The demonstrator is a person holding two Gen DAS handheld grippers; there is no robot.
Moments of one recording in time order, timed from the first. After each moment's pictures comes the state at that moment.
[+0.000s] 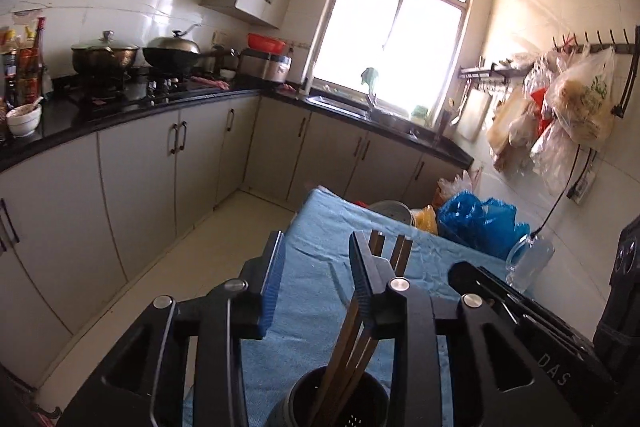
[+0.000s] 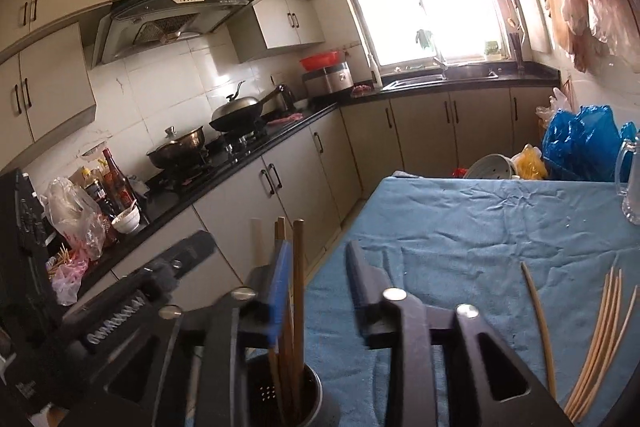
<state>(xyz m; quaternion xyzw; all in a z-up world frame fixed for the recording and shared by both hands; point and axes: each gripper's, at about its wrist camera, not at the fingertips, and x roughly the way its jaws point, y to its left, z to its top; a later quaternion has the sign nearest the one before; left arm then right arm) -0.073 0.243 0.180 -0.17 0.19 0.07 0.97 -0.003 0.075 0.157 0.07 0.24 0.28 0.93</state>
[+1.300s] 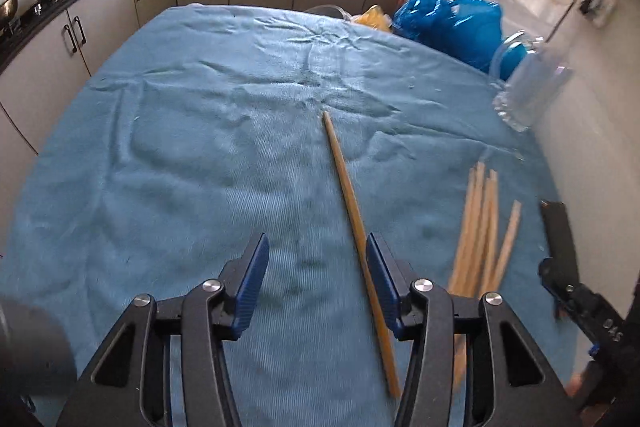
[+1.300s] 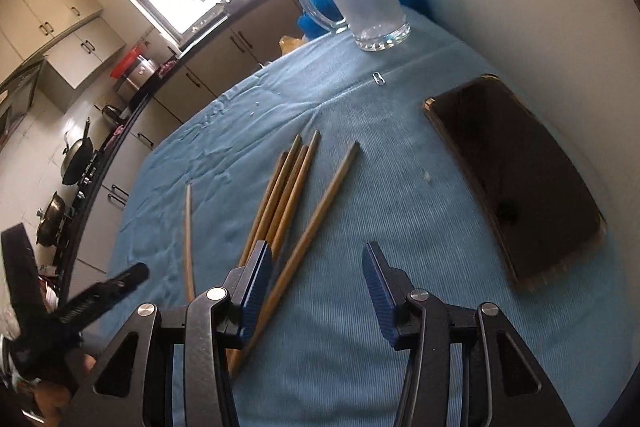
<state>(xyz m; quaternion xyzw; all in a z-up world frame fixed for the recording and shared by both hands) 0.094 -0.003 0.038 -0.09 0.49 -0.01 0.87 0.058 -0.275 0.026 0.23 0.43 0.05 0.87</state>
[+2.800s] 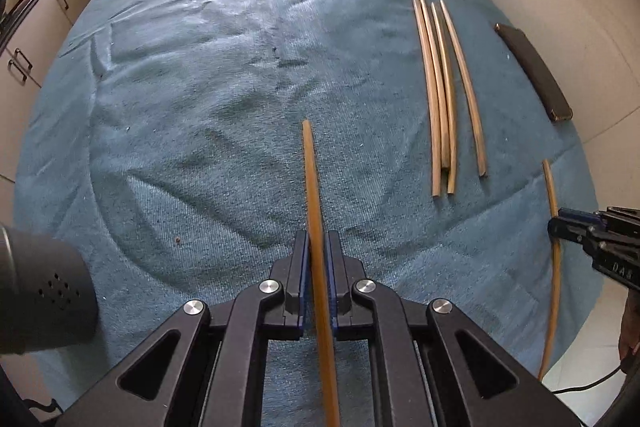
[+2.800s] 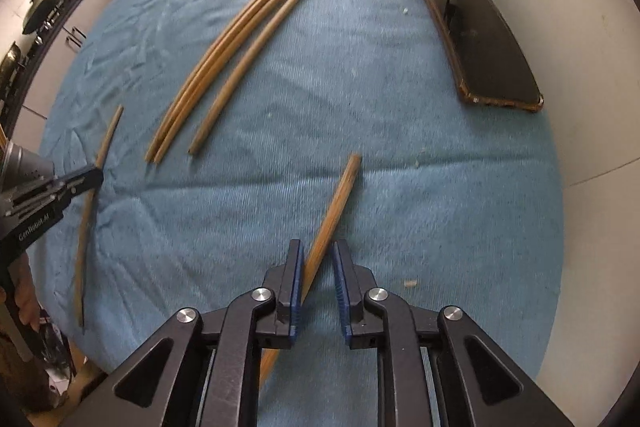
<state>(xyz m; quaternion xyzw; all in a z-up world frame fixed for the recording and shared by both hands) -0.002 0.000 0.016 0.04 0.59 -0.13 0.80 -0.040 -0.243 0.013 0.04 0.63 0.05 0.77</state>
